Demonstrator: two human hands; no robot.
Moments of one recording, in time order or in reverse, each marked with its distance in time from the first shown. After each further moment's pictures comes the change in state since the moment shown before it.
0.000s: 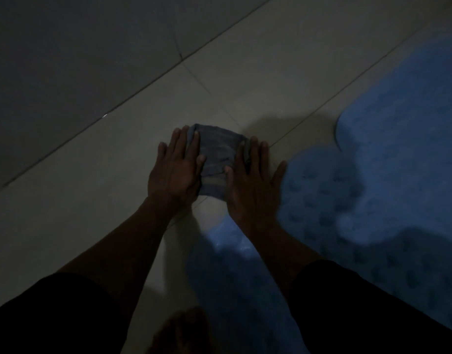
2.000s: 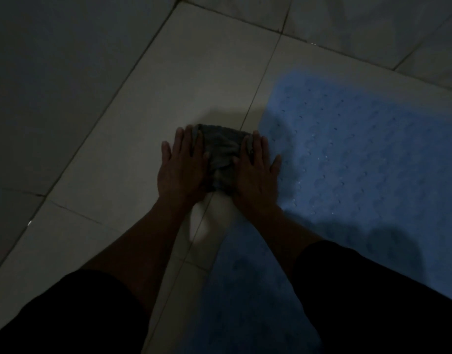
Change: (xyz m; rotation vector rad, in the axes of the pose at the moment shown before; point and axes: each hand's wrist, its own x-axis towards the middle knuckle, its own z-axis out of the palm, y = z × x) left_hand 0.242 0.186 0.003 0.116 -0.108 0.411; right_hand 0.157 0.172 -0.061 0.106 0.003 0.394
